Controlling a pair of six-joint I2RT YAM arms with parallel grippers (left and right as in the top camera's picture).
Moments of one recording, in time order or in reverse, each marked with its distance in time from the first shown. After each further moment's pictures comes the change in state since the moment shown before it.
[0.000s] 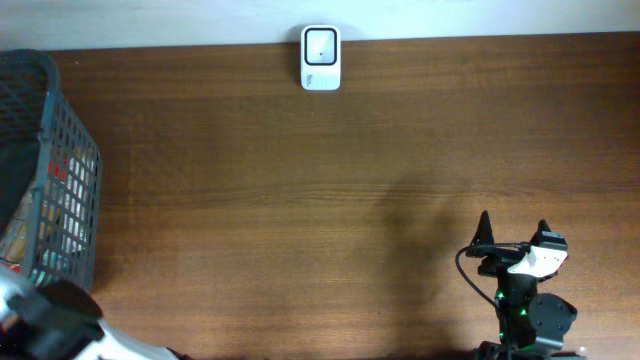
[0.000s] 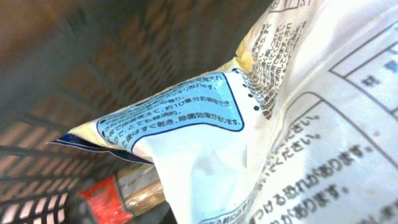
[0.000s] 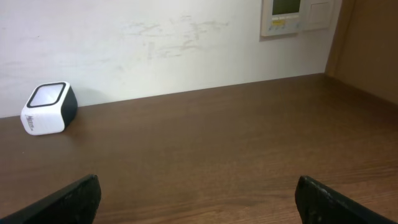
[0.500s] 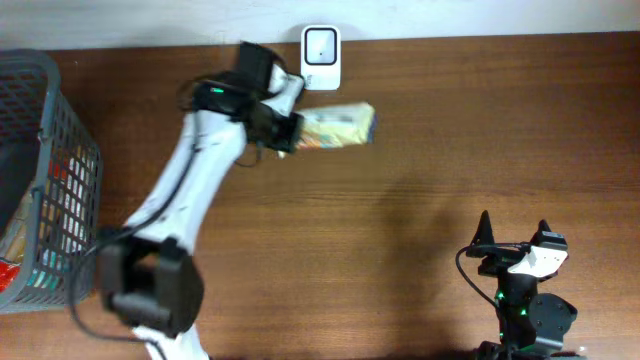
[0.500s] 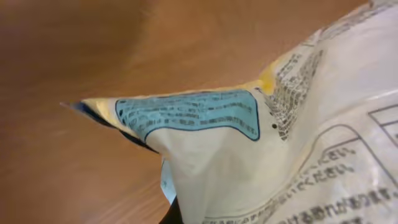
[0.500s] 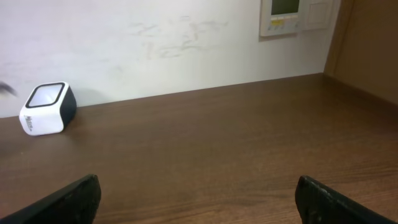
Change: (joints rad) left arm -1.102 0.011 -0.562 0.307 0.167 0.077; right arm 0.000 0.000 0.000 0.000 0.003 0.000
